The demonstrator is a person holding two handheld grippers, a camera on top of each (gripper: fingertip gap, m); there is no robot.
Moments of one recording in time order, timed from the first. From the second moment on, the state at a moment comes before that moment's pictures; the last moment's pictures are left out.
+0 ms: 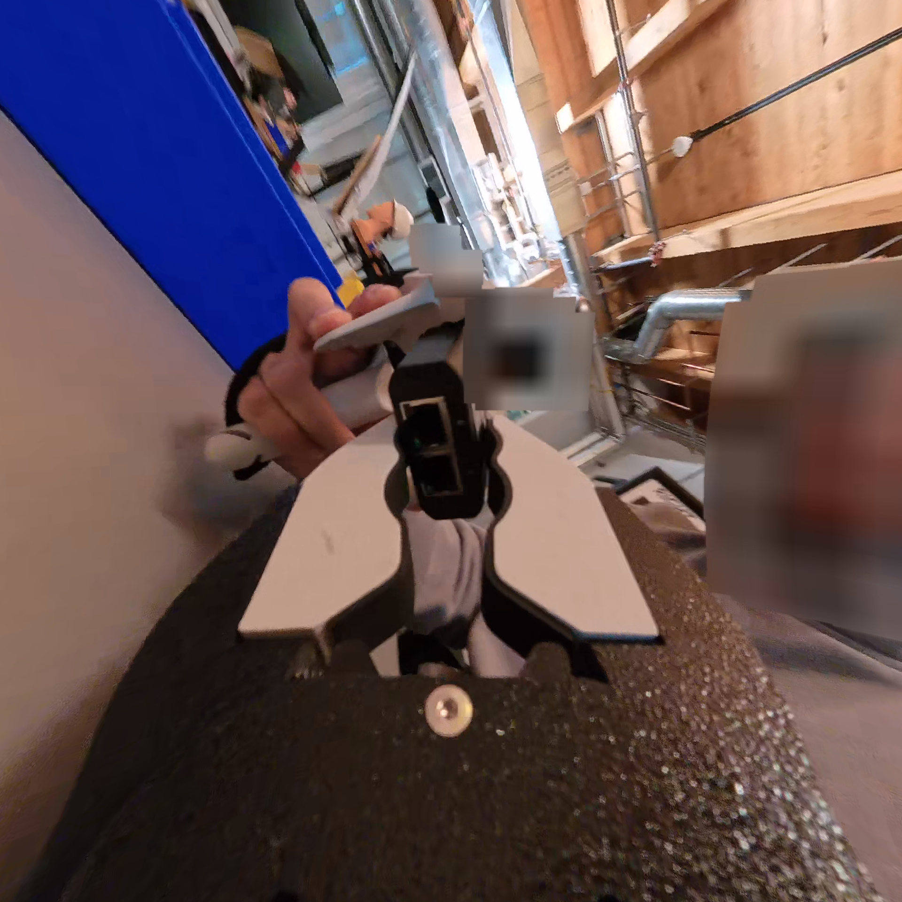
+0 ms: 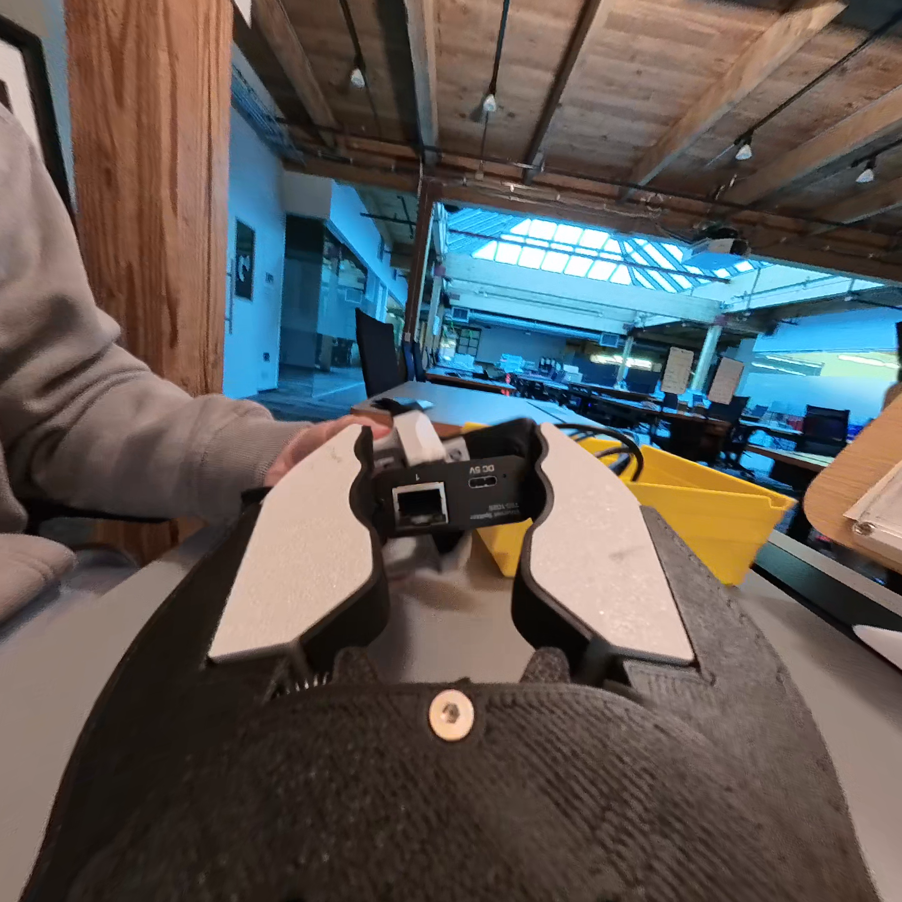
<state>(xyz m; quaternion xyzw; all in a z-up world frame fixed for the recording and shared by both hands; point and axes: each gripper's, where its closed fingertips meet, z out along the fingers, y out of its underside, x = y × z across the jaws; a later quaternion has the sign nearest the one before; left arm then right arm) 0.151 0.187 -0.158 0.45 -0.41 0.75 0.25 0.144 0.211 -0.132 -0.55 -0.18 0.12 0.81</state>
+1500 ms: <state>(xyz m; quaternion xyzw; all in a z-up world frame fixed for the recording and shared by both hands) 0.155 0.247 -0.136 0.54 -0.55 0.63 -0.07 0.175 0.236 -0.170 -0.67 -0.11 0.04 0.73</state>
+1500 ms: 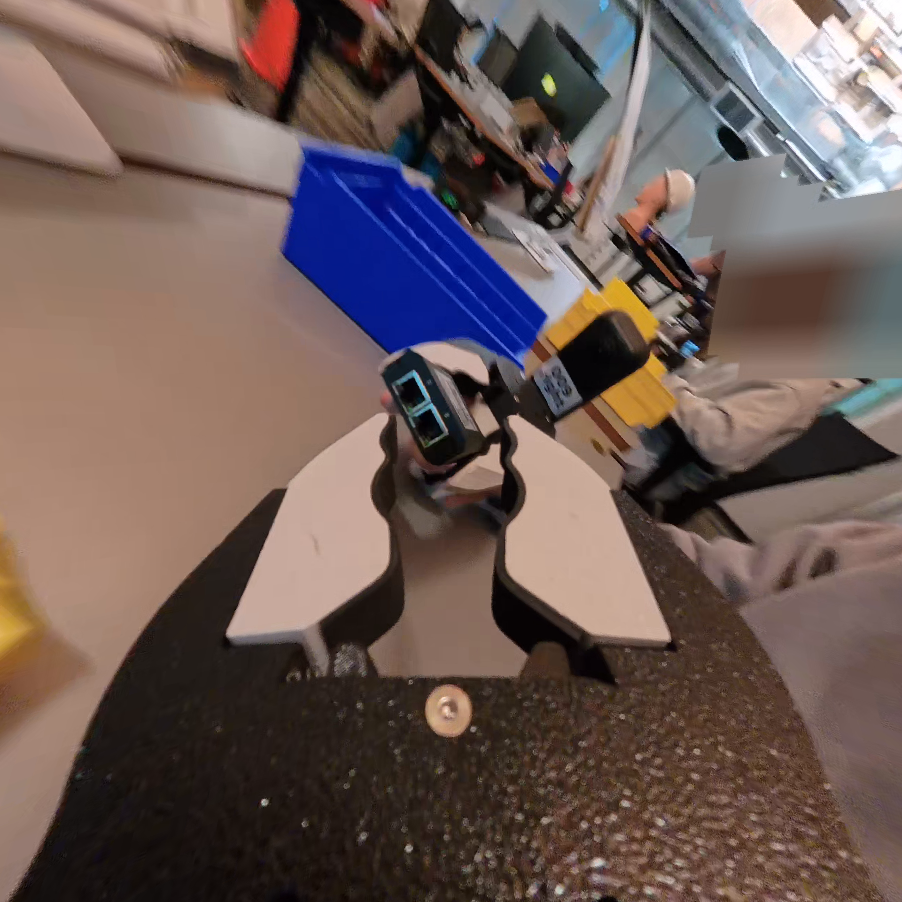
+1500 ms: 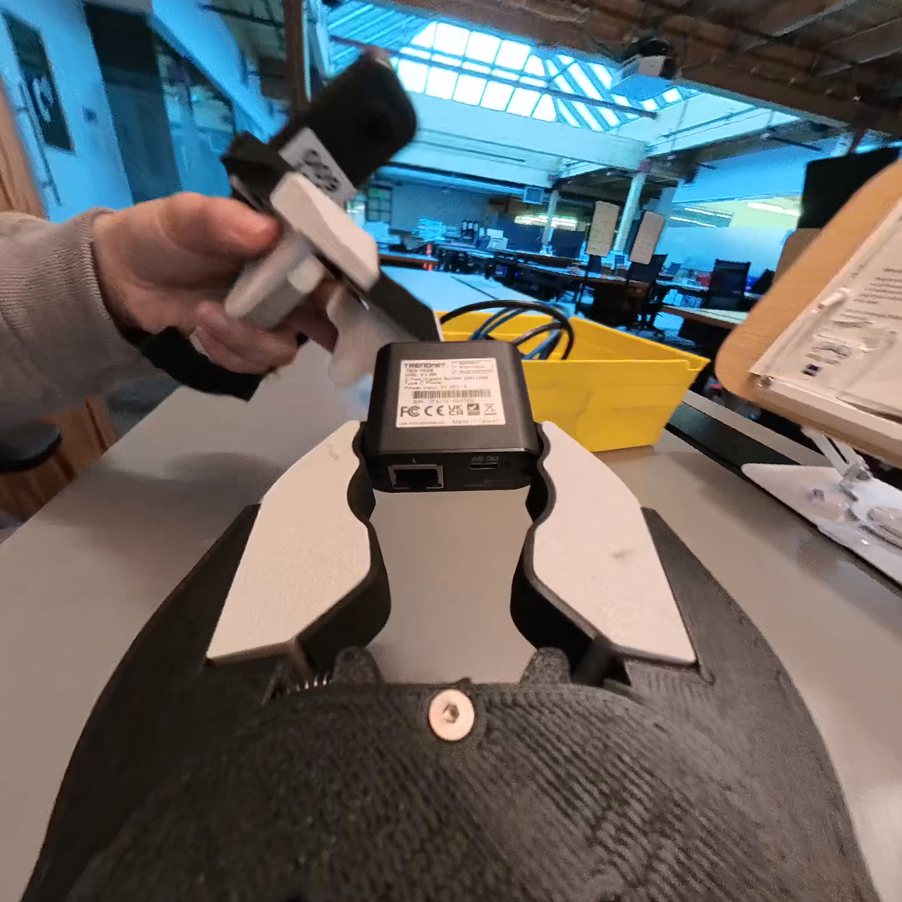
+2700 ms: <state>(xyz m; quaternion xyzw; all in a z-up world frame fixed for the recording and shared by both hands) 0.187 0.497 -0.078 0.67 -0.49 0.41 -0.39 0.200 0.226 -0.164 -0.65 -0.07 0.05 0.76</state>
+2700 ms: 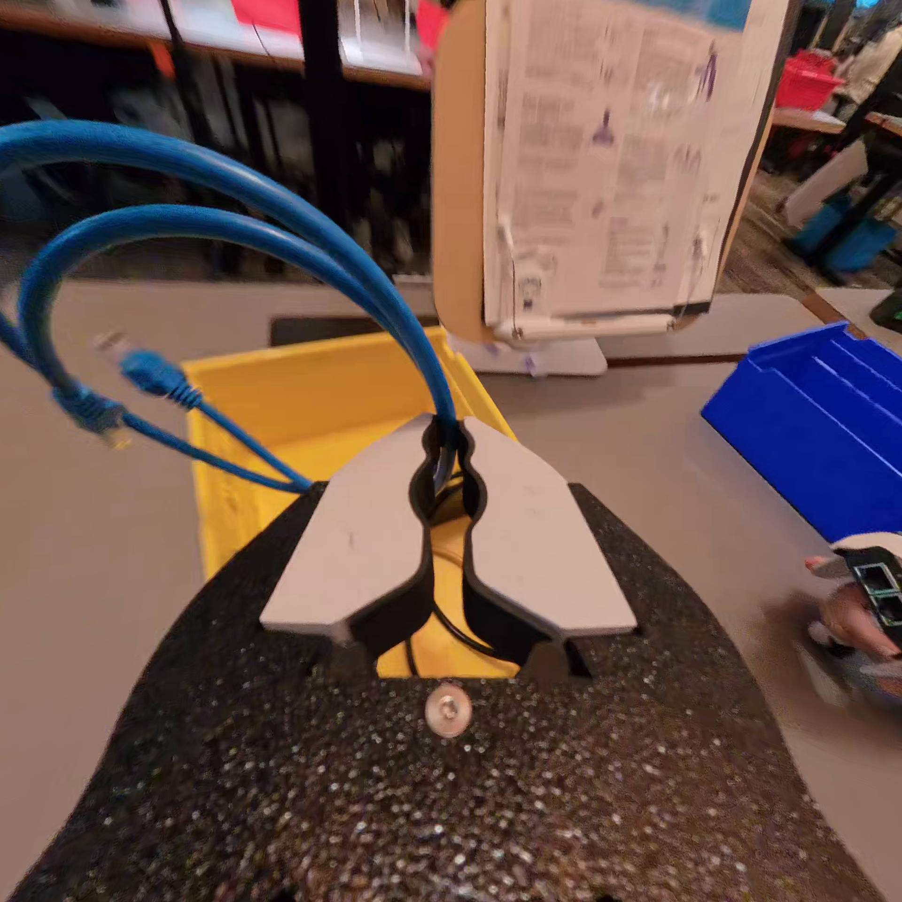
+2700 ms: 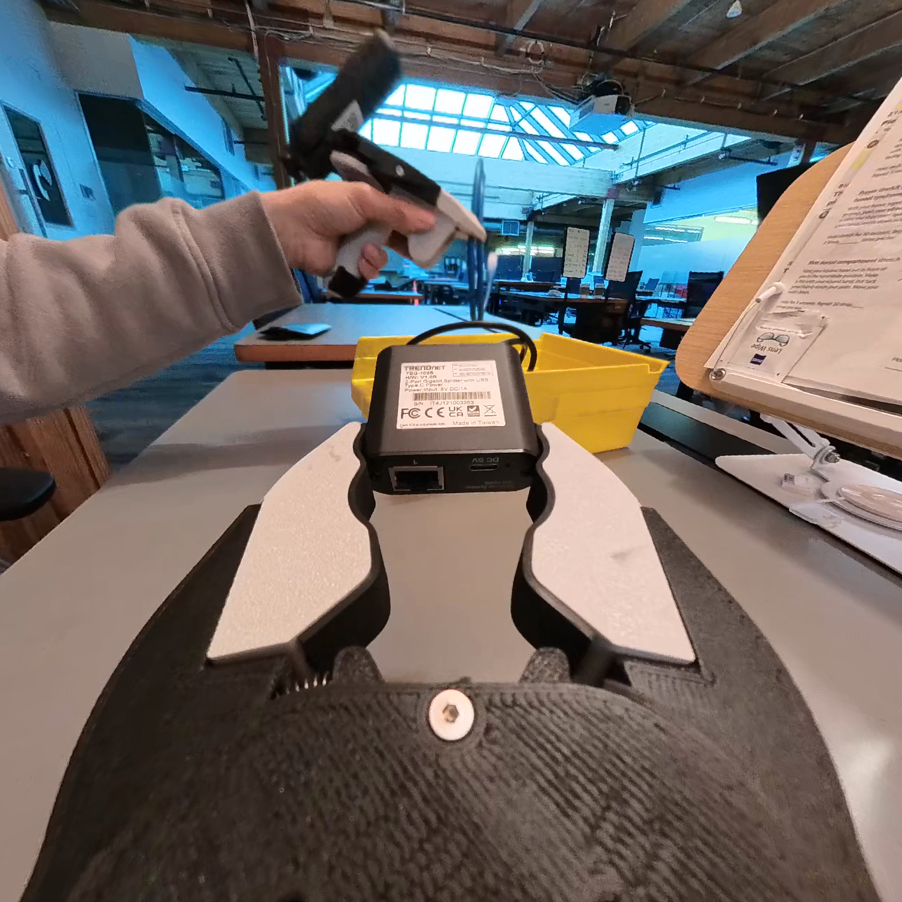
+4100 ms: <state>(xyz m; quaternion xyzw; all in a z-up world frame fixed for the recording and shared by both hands) 0.048 0.286 -0.230 0.41 -0.86 0.29 -0.11 0.212 0.215 -0.156 -0.62 -0.04 0.06 0.78</state>
